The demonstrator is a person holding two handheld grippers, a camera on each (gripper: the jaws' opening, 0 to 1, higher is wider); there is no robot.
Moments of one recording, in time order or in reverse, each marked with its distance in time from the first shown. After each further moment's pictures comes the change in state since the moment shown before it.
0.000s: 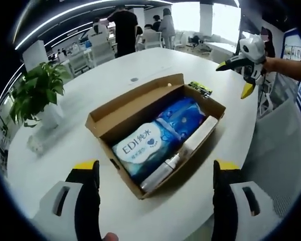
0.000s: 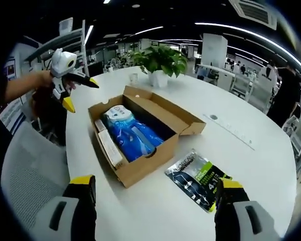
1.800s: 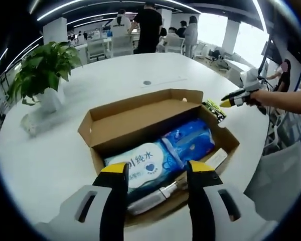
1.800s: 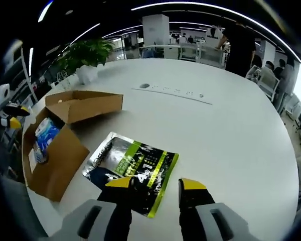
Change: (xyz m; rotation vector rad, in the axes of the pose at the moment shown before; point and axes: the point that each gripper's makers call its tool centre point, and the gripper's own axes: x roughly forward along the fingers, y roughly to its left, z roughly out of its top) left arm 0.044 -0.003 0.036 -0.234 -0.025 0.038; right arm 0.041 -0.158 -0.071 0.378 0.092 -0.283
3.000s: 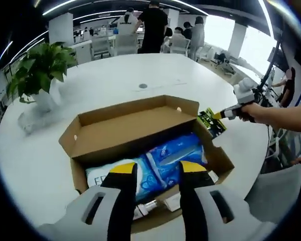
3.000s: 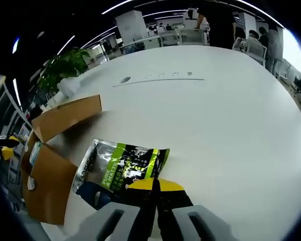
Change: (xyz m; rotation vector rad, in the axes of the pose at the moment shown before) left arm 0.026 -0.028 0.028 -0.079 -0.004 0.039; right arm 0.047 -0.016 -0.012 0.236 0.057 0.003
